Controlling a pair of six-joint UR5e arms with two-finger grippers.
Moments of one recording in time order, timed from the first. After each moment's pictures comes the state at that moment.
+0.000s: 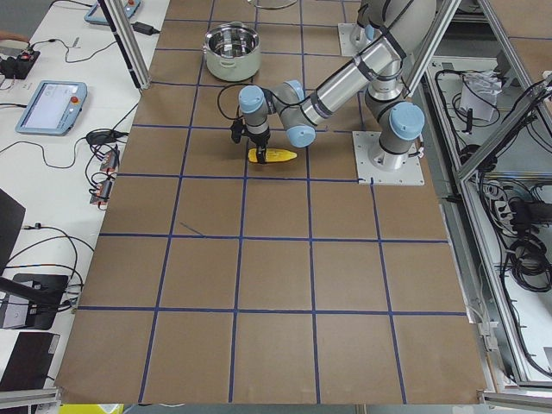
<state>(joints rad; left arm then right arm) -1.25 -1.87 -2.06 -0.92 1.54 0.36 1.59 -1.60 1.57 -1.52 -1.56 -0.12</state>
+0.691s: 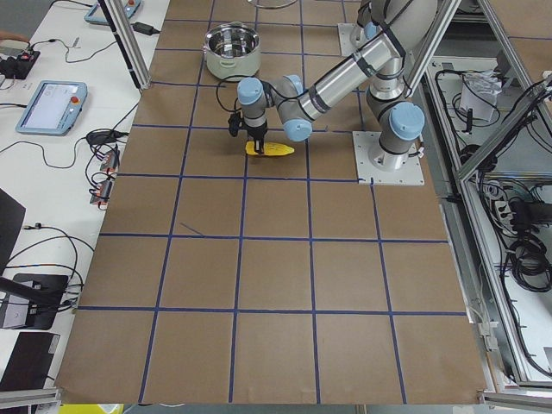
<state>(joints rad) -1.38 -1.83 -2.01 -0.95 1.54 0.20 1.56 -1.60 1.59 -1.52 -1.56 -0.12</state>
